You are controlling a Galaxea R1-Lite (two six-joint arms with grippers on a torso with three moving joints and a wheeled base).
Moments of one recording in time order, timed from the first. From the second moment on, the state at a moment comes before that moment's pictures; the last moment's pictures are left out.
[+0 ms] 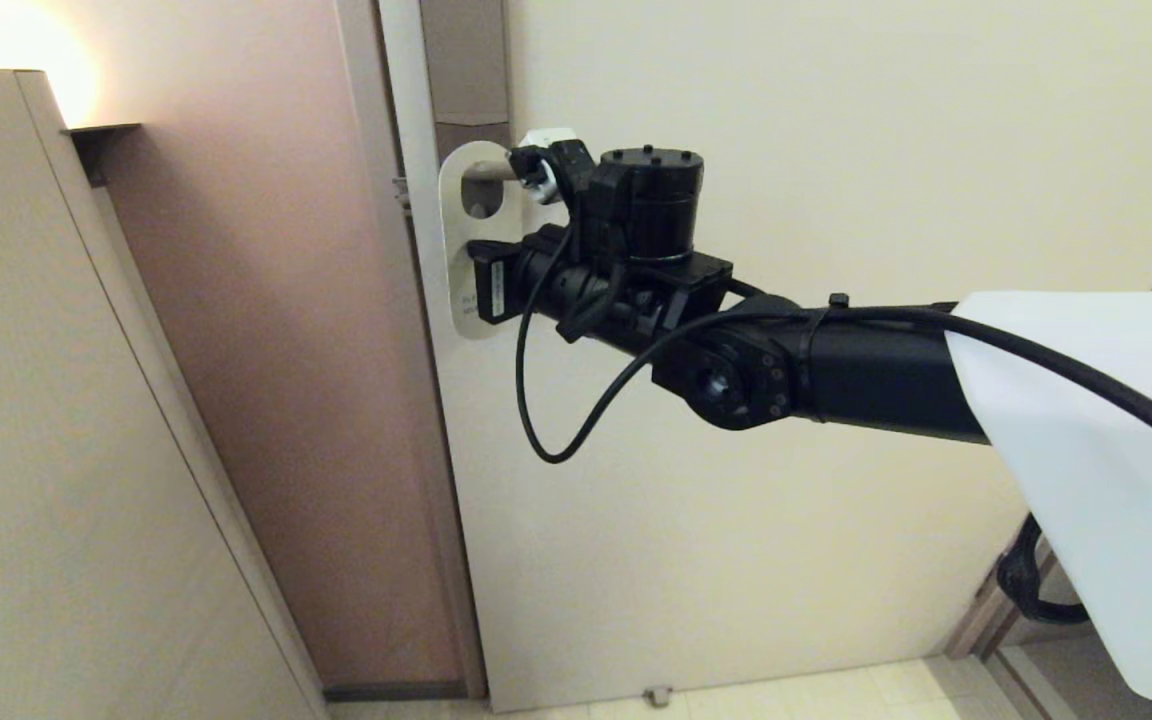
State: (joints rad) left arm 0.00 0.00 0.00 0.01 -0.04 0.07; right arm 0.74 2.31 -1.97 -0.39 0.07 0.04
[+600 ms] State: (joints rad) left arm 0.00 0.00 0.00 0.01 -0.04 0.07; right arm 0.74 2.41 -1.97 -0.58 0.04 0.03
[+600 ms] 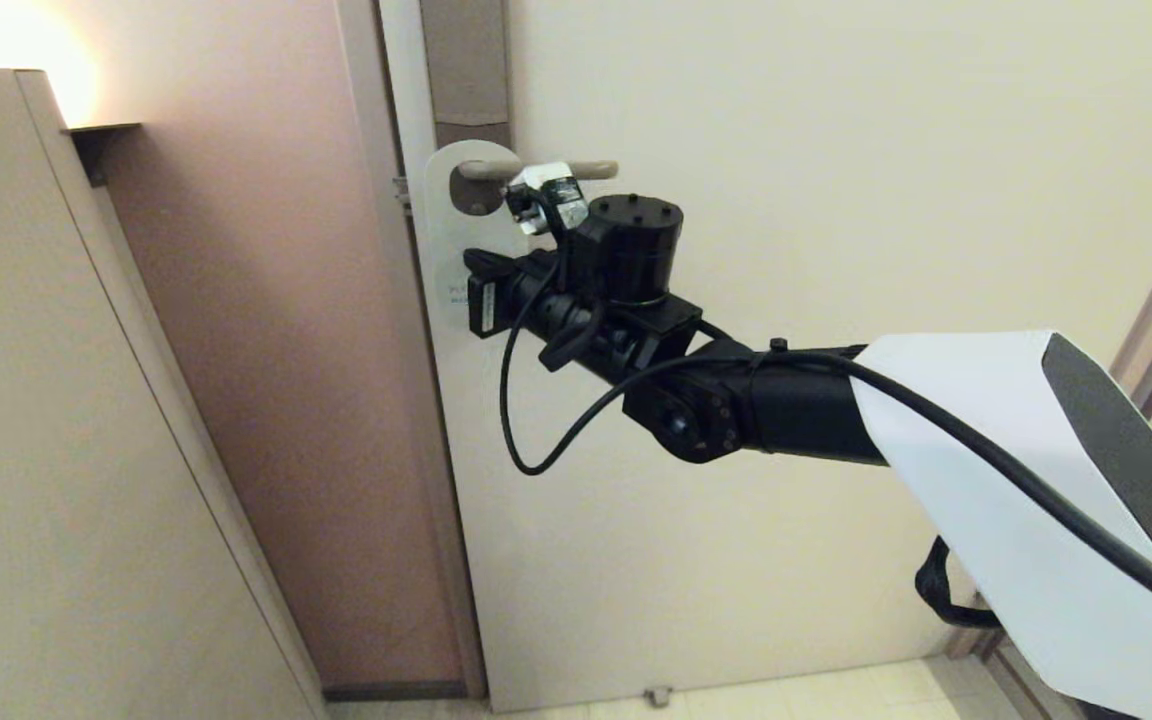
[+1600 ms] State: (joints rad) left arm 0.00 0.00 0.00 0.01 -0.04 0.07; right arm 0.73 2.43 -1.97 -0.60 -0.02 0.03
